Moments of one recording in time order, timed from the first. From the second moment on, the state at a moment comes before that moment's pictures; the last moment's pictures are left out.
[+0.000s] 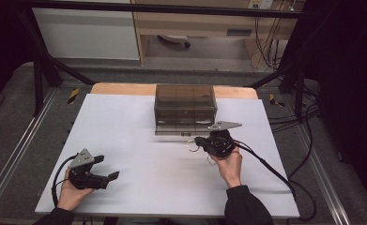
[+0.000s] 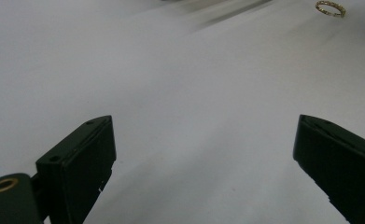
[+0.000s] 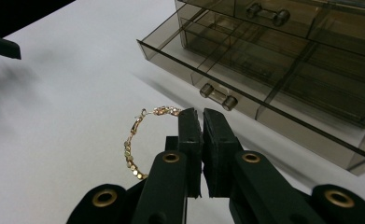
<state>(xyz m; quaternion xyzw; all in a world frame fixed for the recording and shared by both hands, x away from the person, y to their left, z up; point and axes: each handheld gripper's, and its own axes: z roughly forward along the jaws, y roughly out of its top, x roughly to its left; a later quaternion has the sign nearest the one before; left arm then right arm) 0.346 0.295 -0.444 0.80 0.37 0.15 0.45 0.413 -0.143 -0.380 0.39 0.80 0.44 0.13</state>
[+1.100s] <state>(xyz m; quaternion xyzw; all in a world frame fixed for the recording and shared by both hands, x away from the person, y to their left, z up) 0.346 0.296 -0.444 0.80 0.37 0.15 0.45 0.473 -0.076 -0.377 0.39 0.80 0.43 0.13</state>
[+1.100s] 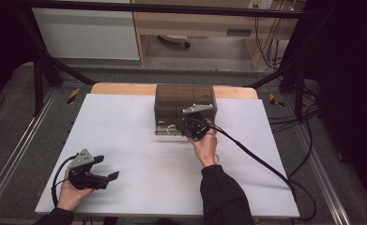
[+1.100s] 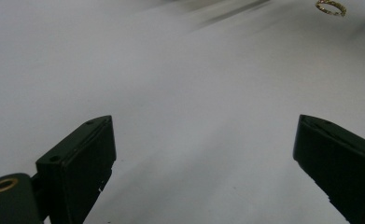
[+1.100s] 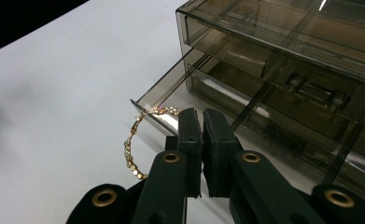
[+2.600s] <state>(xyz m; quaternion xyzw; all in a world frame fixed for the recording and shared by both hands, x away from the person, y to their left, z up) 0.347 0.297 -0.445 0.80 0.37 0.15 0.45 0.514 -0.046 -0.412 0.39 0.81 0.40 0.15</state>
